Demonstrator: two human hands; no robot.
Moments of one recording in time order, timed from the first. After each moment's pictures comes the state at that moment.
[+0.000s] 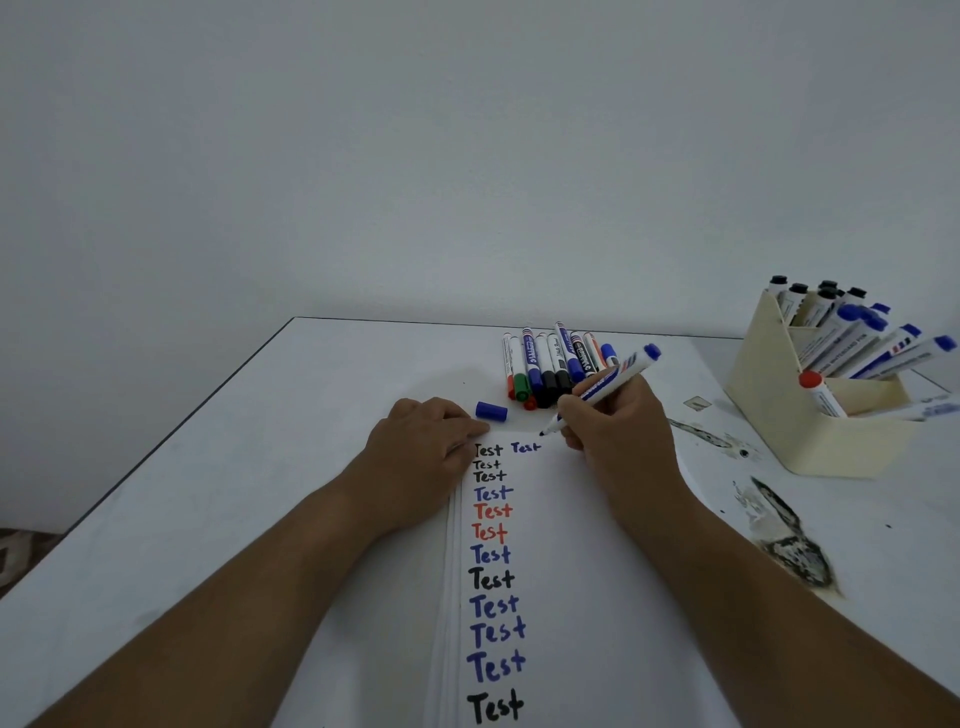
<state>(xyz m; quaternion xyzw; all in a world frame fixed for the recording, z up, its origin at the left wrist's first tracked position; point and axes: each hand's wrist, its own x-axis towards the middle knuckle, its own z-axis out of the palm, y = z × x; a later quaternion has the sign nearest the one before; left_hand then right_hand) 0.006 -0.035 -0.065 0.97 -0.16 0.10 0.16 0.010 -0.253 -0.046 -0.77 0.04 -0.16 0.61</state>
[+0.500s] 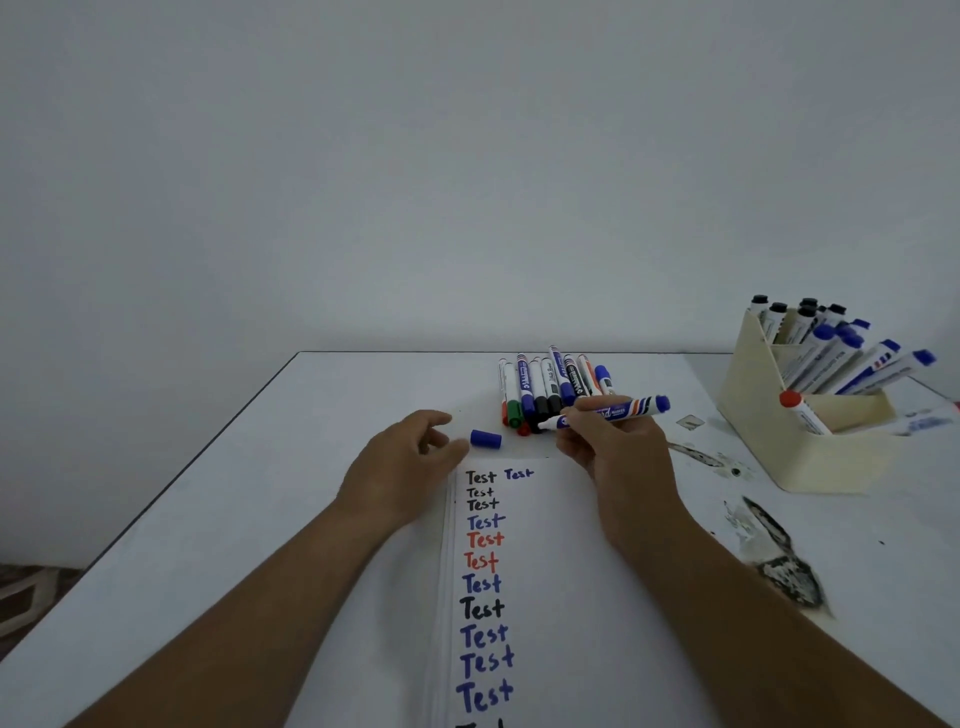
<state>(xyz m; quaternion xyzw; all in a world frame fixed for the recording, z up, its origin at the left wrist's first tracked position) 0.016 -0.042 -0.055 0.94 0.00 0.10 0.33 0.013 -0.262 -0.042 -0.59 0.08 -0.10 0.80</state>
